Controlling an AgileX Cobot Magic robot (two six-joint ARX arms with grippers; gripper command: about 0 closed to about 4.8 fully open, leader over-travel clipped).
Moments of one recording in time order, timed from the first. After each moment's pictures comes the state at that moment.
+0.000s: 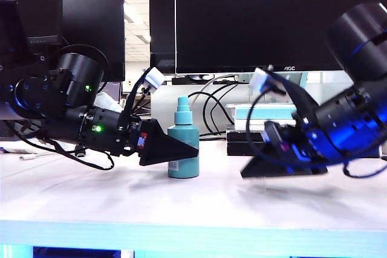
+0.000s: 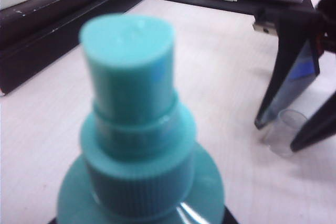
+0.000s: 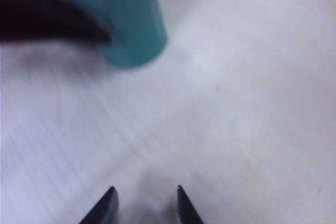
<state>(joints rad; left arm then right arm) -0.39 2.08 0.89 0.75 0.93 0.37 0.46 1.61 0.44 0.61 -0.38 -0.02</state>
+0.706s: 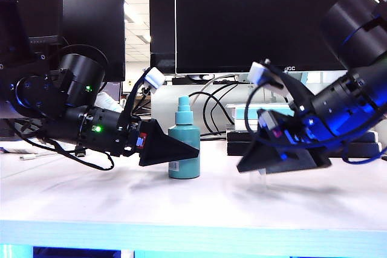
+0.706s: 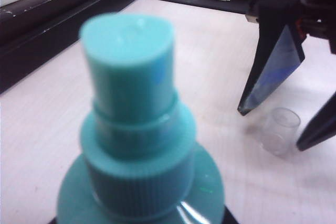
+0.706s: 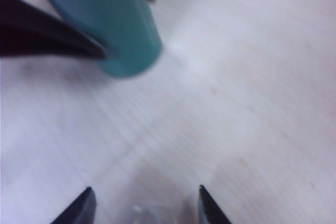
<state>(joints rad) -0.39 2.08 0.90 0.72 0.95 0.39 0.46 1.55 0.49 0.43 -0.36 -0.01</state>
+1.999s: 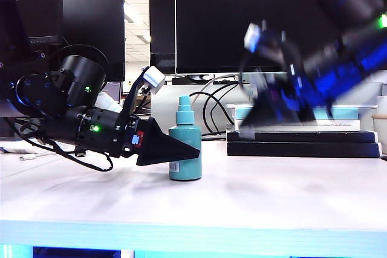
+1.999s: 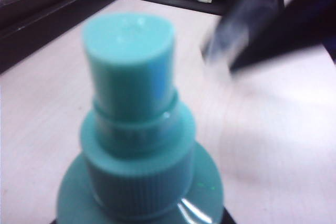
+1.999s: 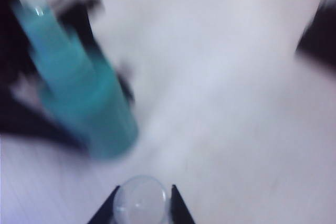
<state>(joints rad) -0.39 2.07 0.90 0.67 1.00 0.40 0.45 1.46 0.59 0.35 -0.32 -0.03</state>
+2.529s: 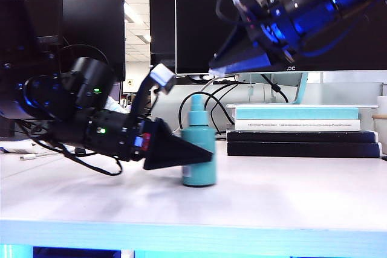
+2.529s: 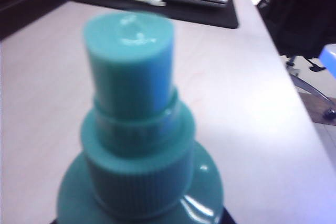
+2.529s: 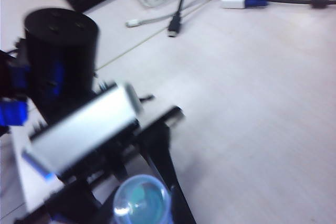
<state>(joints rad) -0.45 2.08 0.90 0.65 1.07 0.42 0.46 1.41 0.84 0.11 -0.52 0.00</state>
